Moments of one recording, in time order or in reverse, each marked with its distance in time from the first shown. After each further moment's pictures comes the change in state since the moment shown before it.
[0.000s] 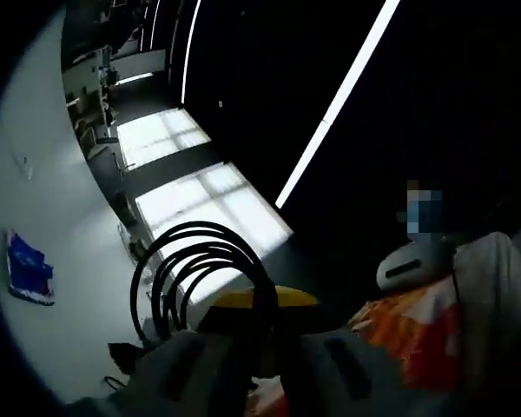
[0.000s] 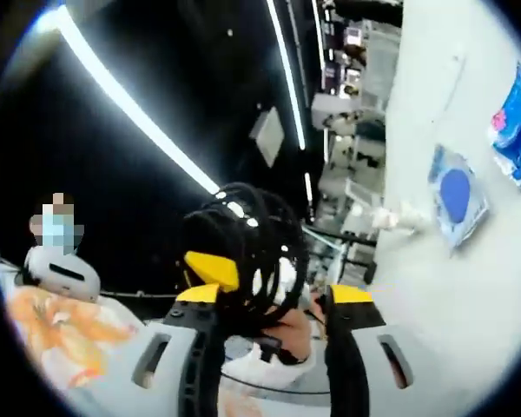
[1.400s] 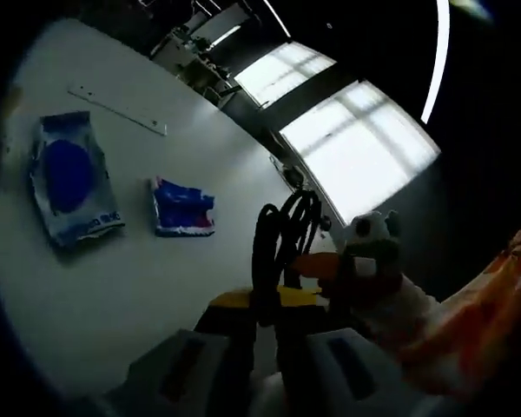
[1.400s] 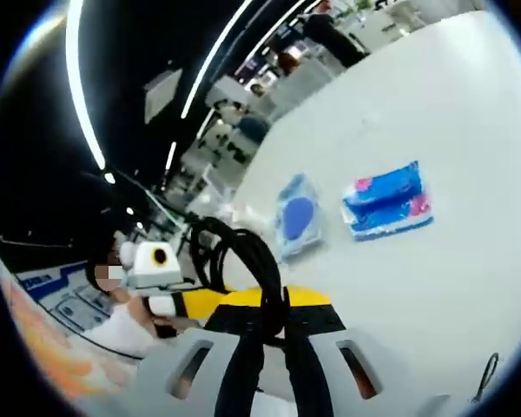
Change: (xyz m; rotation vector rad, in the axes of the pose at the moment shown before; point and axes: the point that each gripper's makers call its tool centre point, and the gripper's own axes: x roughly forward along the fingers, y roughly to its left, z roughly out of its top) left arm -0.082 0.155 -0.074 0.086 0.409 0.815; right arm -0.092 -0.097 0.015 -0.321 0.193 -0.895
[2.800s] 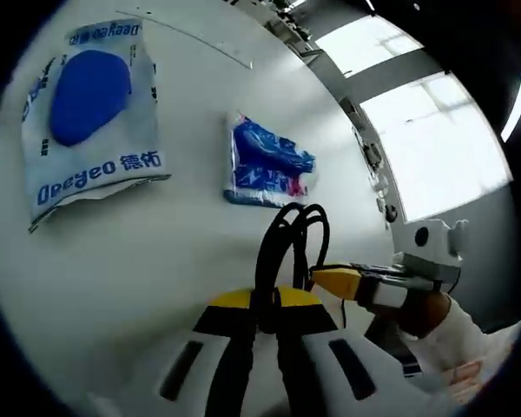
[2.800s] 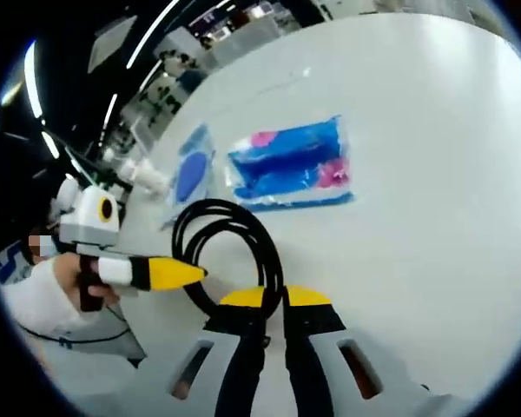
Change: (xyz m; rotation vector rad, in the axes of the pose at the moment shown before) left arm 0.074 0.095 -0.025 -0.222 0.170 0.285; right arm 0.035 -0.126 -0.027 -0.024 0.187 -0.294
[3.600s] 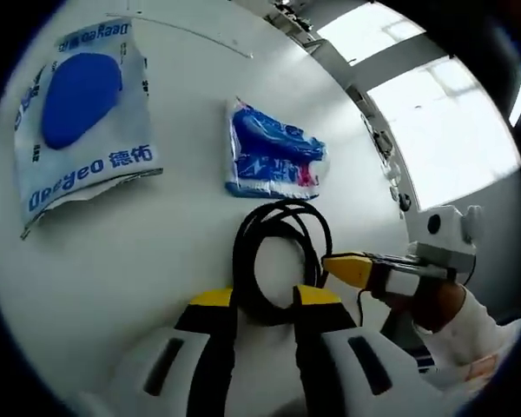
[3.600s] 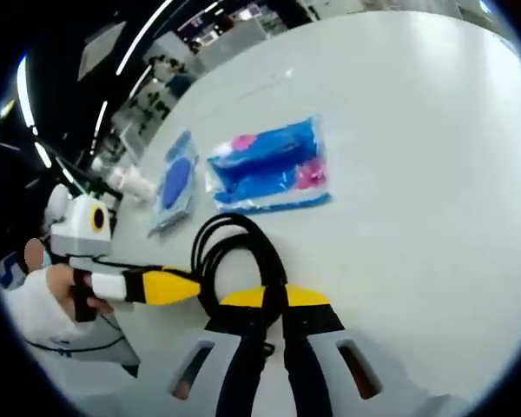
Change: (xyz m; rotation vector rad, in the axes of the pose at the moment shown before) left arm 0.009 0.007 -0.006 0.047 0.028 0.077; right arm 0.001 -0.014 0.003 0.040 -0.023 -0.036
